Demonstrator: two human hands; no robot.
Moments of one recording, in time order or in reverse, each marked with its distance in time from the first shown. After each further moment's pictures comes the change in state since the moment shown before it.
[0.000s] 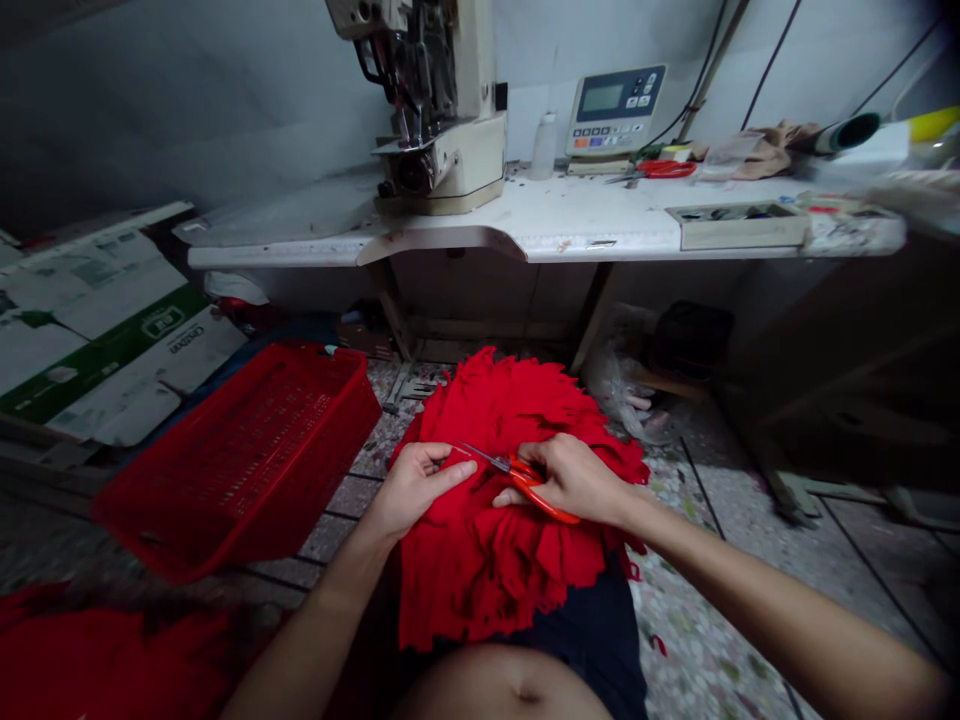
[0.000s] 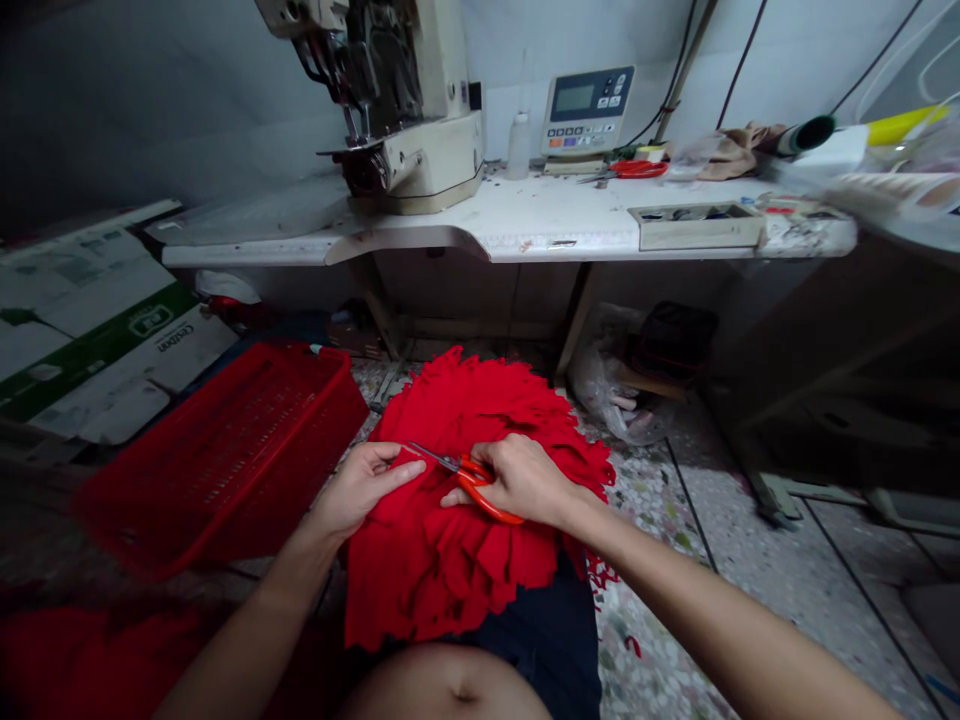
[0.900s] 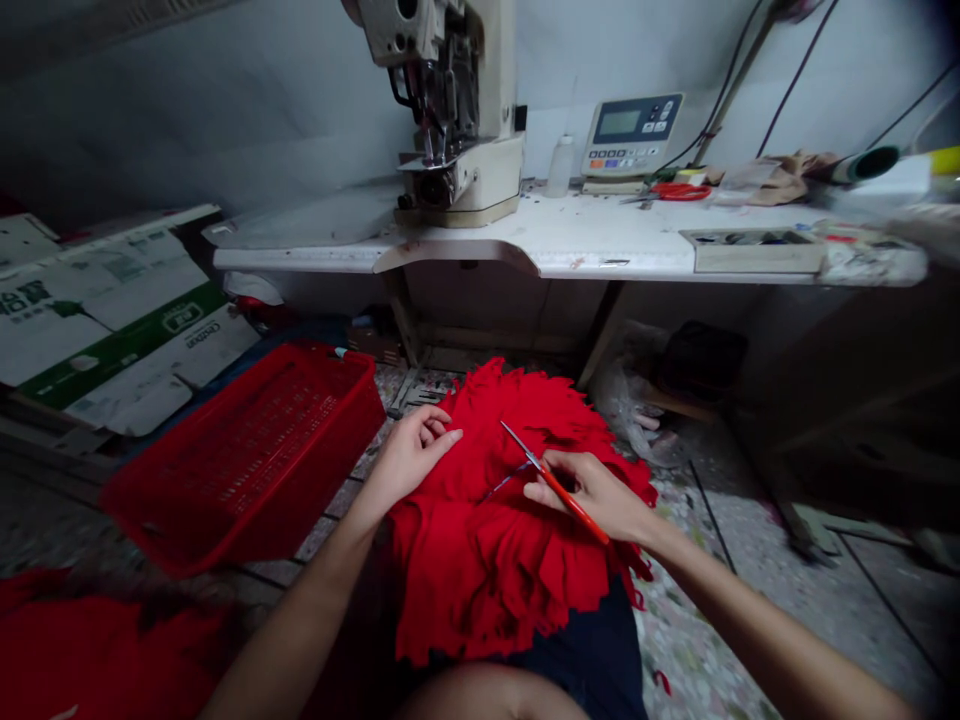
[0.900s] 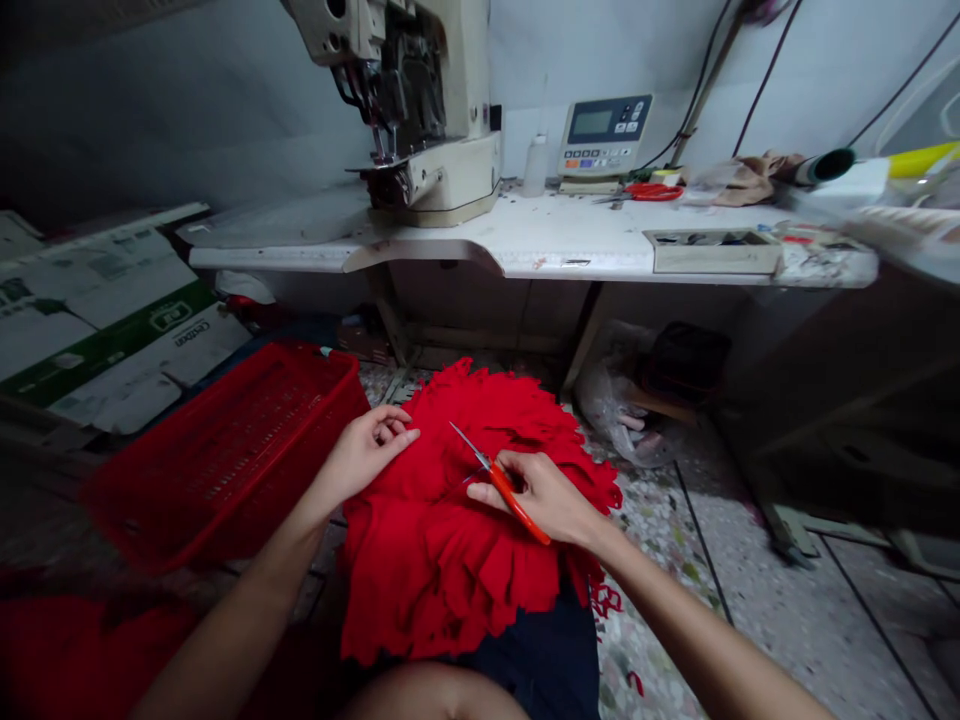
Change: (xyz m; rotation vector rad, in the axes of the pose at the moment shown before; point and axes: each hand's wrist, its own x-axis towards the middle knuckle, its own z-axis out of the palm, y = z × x) left_hand 0.037 0.008 -0.030 0.470 0.284 0.194; right_hand -0.014 0.019 0.003 0.370 0.032 0.095
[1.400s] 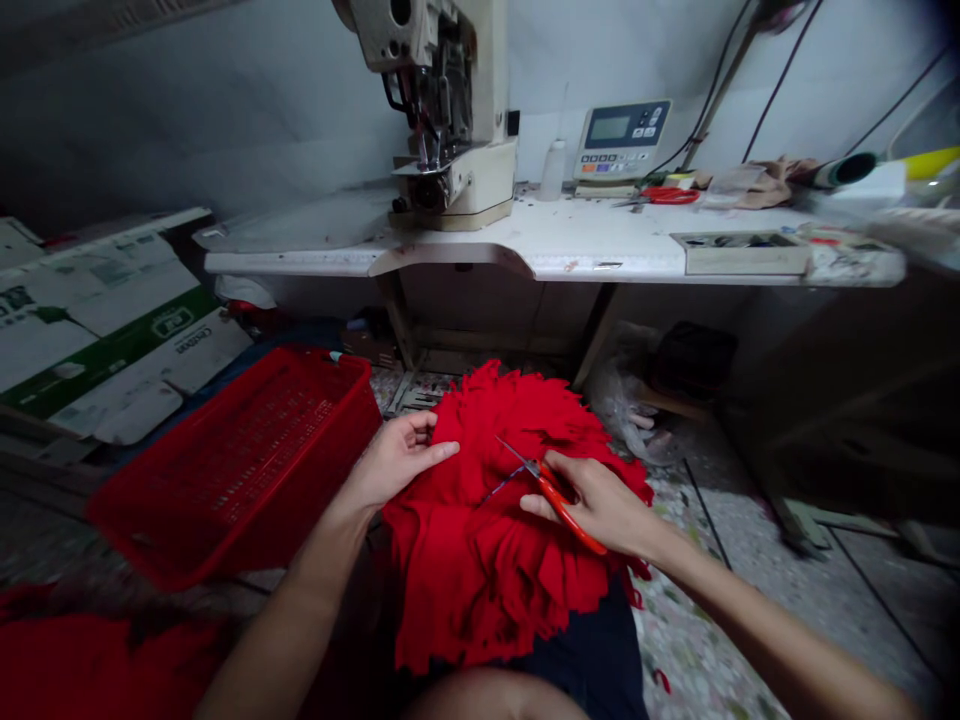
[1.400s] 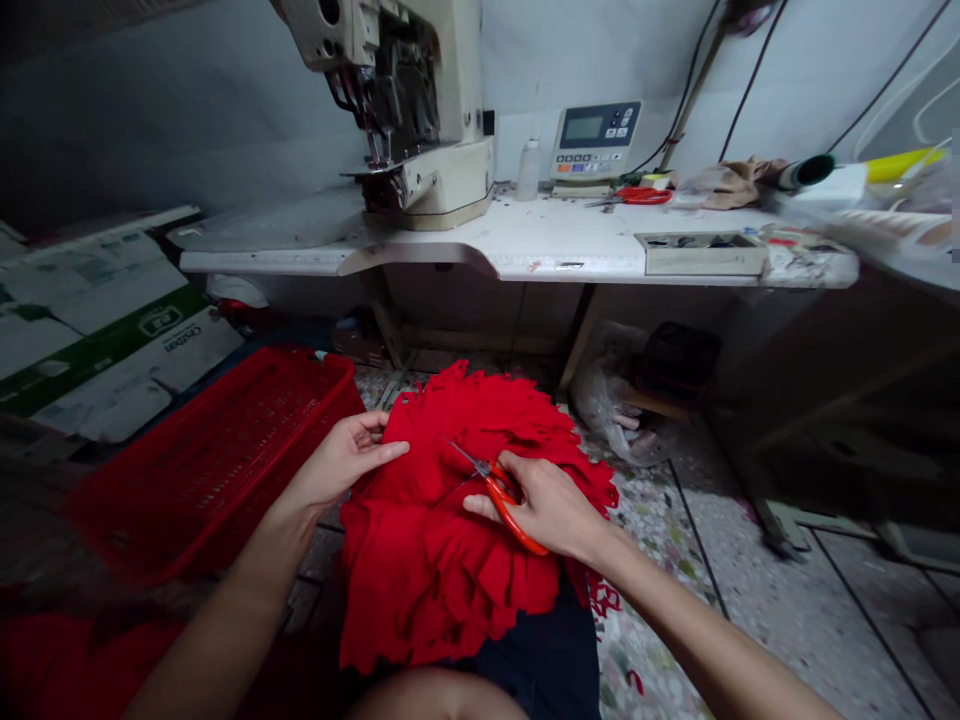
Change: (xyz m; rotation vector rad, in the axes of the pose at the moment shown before) left_hand -0.006 0.024 -0.017 -0.410 -0.236 -0.095; right_hand -0.010 -0.016 -0.003 -0.268 0.033 0.035
